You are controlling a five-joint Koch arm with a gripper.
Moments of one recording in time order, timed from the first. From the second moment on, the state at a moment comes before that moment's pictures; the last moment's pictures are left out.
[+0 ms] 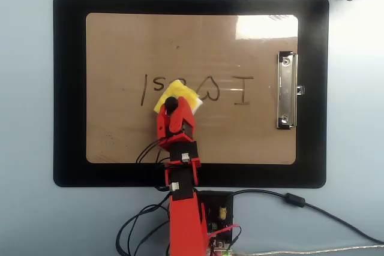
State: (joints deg) arm -10.2 114.1 138.4 5.6 -66.4
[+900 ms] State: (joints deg) arm 23.6 112.8 137.0 22.8 -53.6
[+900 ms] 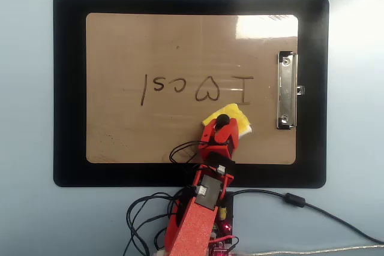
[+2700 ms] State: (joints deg) arm 11.0 69.0 97.6 6.7 -72.1
